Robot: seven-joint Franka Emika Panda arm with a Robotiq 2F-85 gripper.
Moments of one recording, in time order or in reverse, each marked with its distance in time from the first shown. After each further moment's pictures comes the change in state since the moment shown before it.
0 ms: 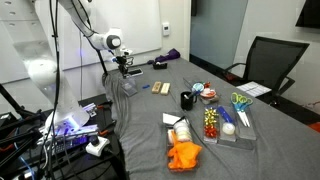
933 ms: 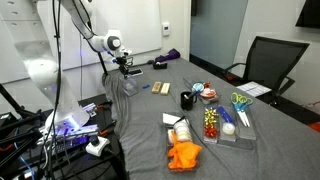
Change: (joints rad) arm 0.009 0.025 0.000 0.001 -0.098 0.043 0.090
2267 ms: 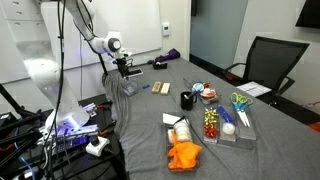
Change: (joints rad) arm 0.020 0.044 -0.005 0.016 -0.006 0.029 0.024
